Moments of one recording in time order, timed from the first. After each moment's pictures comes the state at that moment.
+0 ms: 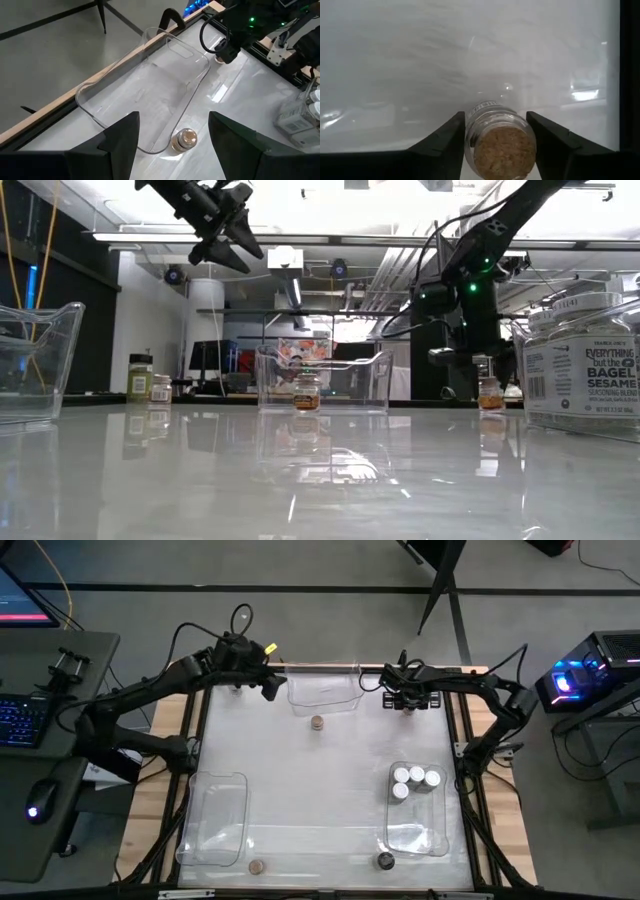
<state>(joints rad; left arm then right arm) 0.54 1.22 1.14 -0.54 0.02 -0.26 -0.67 1.65 0.96 -0.85 0.32 0.93</state>
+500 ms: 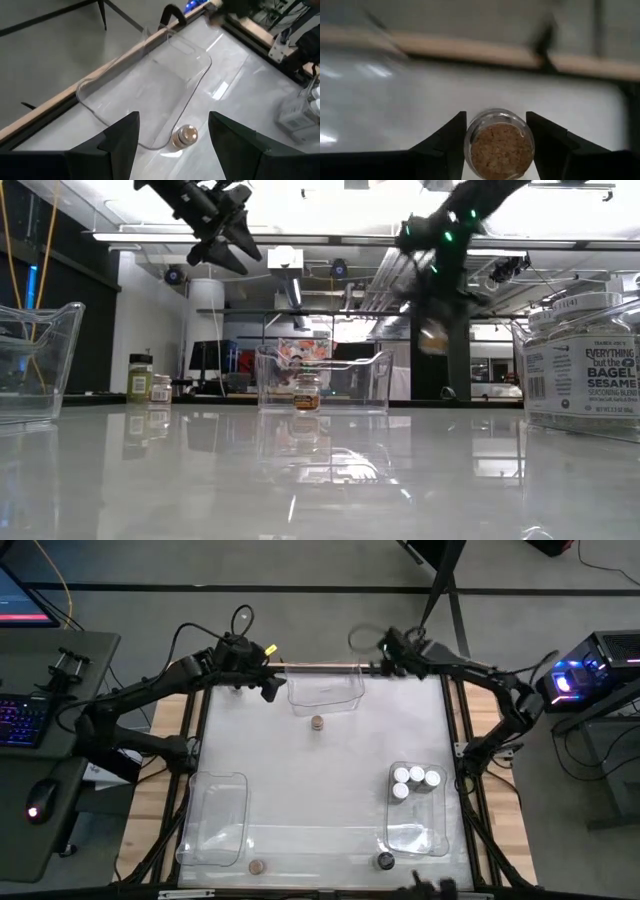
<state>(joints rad) 0.54 1.22 1.14 -0.57 0.02 -0.26 -0.68 1.58 1.30 -0.79 0.34 0.65</state>
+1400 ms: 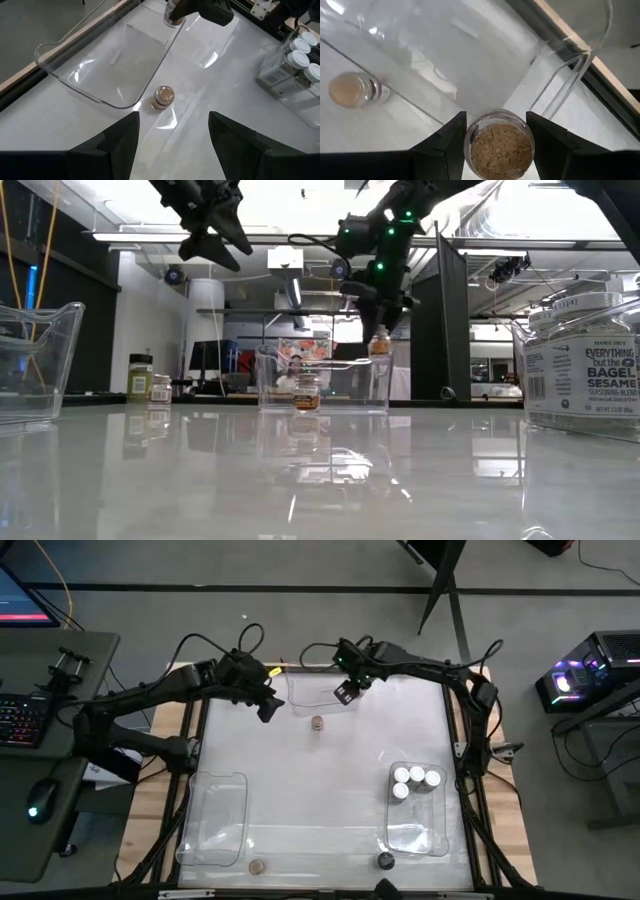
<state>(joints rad) 0.40 1.19 1.14 -0.70 0.01 -0.29 -0.48 1.93 1.70 -1.02 0.15 0.26</state>
